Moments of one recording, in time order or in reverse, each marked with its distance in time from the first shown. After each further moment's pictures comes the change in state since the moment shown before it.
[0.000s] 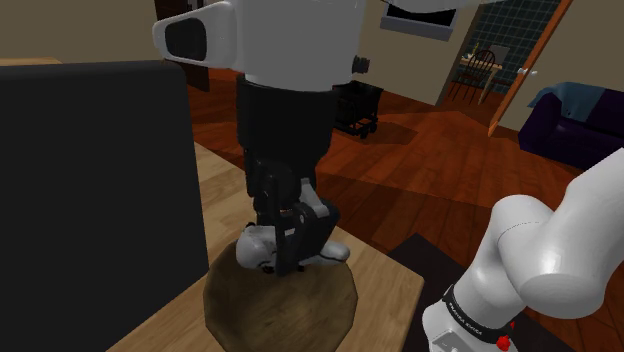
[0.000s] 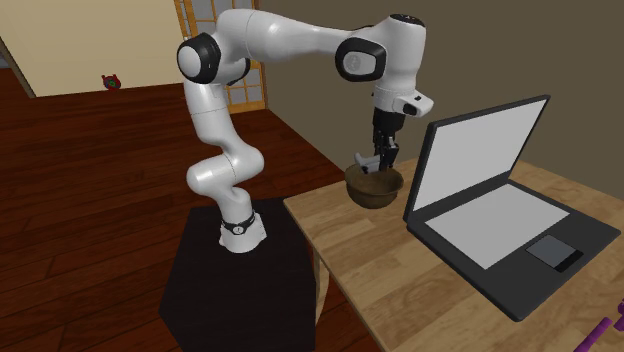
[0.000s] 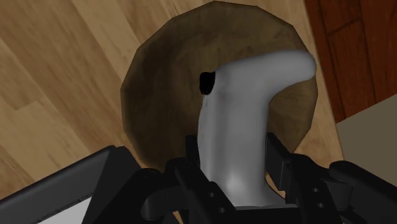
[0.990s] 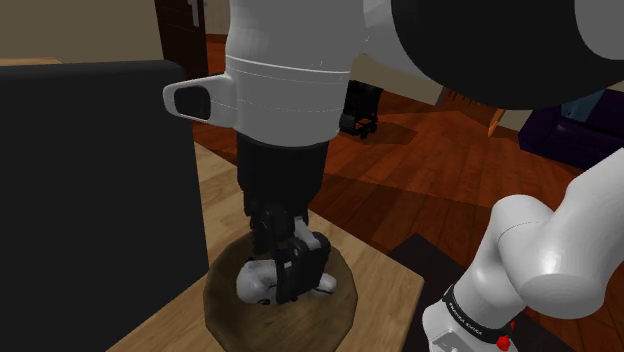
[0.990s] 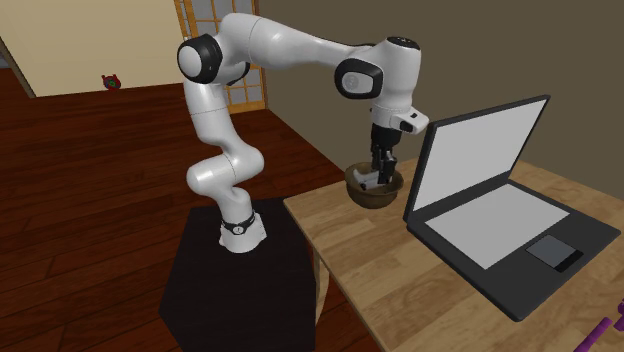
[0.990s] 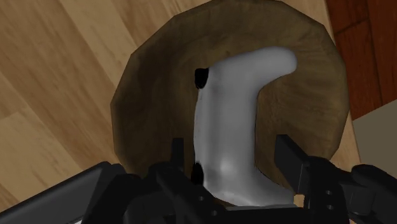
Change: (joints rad) arm 0.005 -0.002 0.011 -0.101 0.008 0.099 -0.010
